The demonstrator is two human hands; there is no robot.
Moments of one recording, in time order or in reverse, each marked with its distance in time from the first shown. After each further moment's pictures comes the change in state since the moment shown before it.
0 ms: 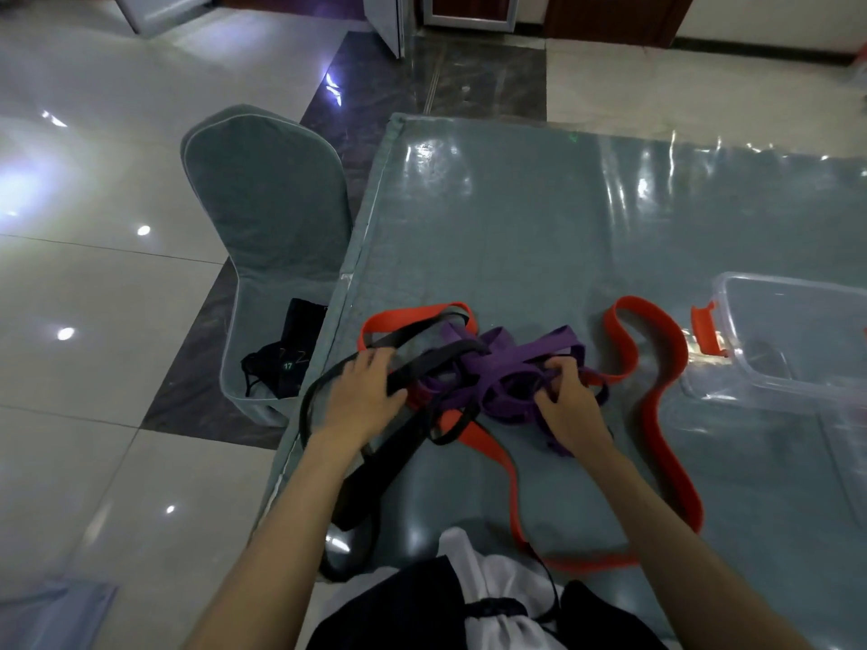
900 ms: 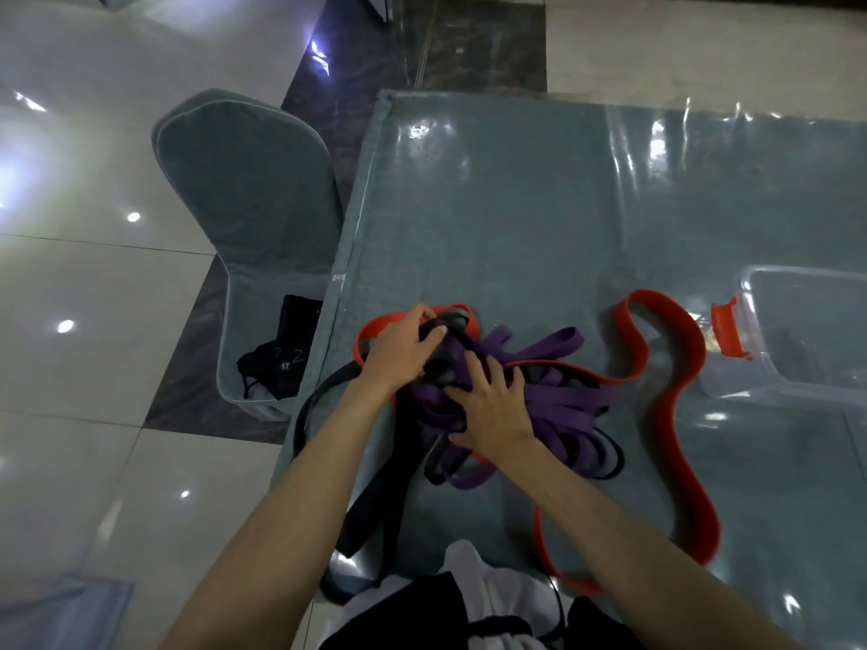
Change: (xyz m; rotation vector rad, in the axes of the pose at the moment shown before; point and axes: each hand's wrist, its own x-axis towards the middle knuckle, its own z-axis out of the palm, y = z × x) left_hand 0.110 0.027 0.014 -0.422 0.066 0.135; right_hand 0.016 -0.086 0.077 -0.823 -0.340 -0.282
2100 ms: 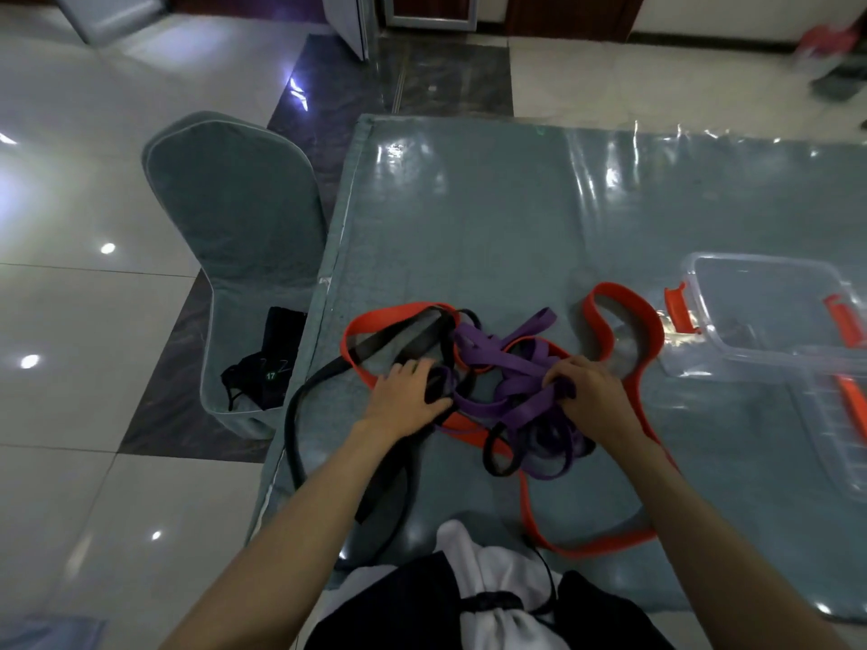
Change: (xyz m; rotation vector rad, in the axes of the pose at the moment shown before) left_hand -0.075 -0.011 0.042 0.540 -0.185 0.143; right_hand -0.095 0.133 -0.006 0.502 0.325 0.145
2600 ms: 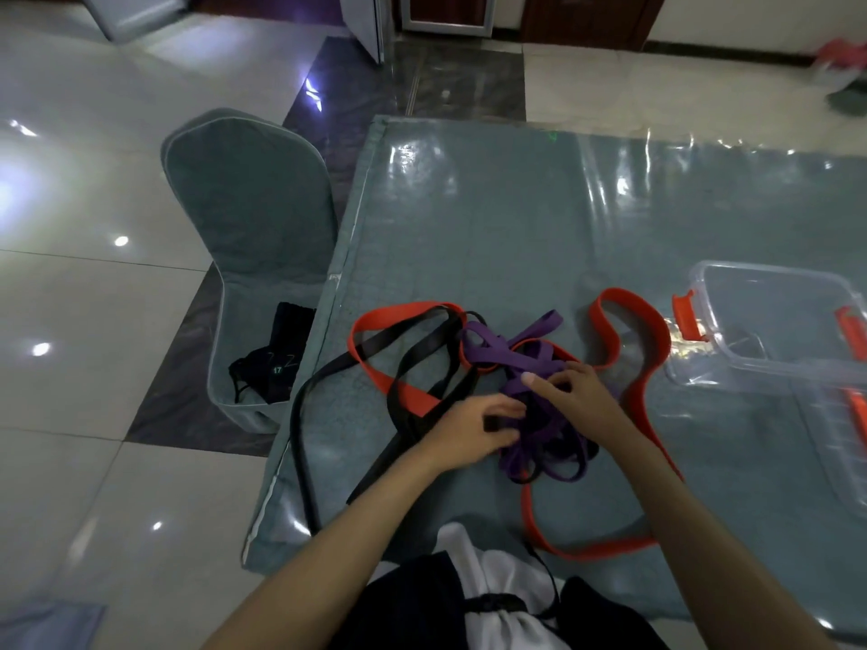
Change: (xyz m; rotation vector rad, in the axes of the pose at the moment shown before) left_hand -0.032 0.076 0.017 -0.860 -0.184 0.159; right_hand 0.010 -0.014 0.008 0.299 -0.202 0.334
